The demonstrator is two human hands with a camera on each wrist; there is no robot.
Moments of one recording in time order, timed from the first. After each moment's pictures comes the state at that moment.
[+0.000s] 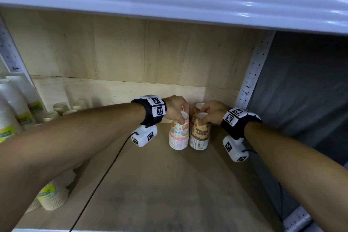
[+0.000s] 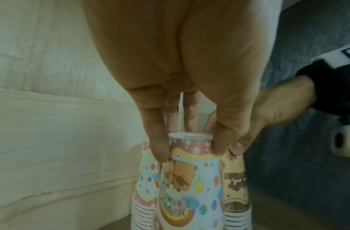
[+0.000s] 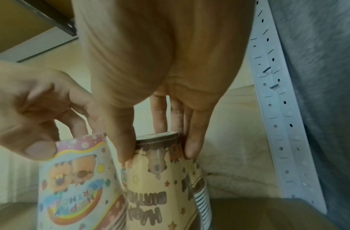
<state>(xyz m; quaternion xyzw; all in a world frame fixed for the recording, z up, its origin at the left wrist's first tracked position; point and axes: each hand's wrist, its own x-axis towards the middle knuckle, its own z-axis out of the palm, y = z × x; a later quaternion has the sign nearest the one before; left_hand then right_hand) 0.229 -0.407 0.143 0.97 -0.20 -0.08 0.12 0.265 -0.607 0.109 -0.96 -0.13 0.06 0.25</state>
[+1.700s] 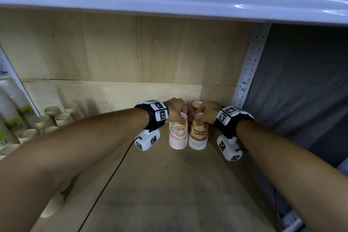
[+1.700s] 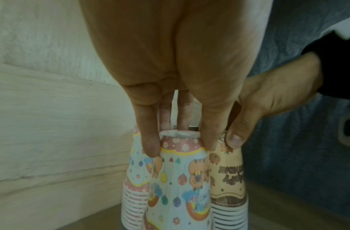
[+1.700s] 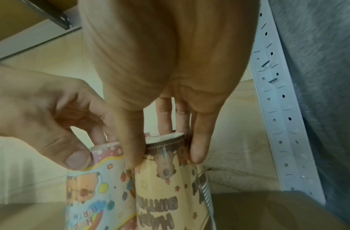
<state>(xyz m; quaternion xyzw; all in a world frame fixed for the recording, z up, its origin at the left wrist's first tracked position) 0.254 -0.423 0.118 0.97 -0.19 -0.09 0.11 0.274 -0.604 0.103 -0.97 -0.11 0.09 0.19</state>
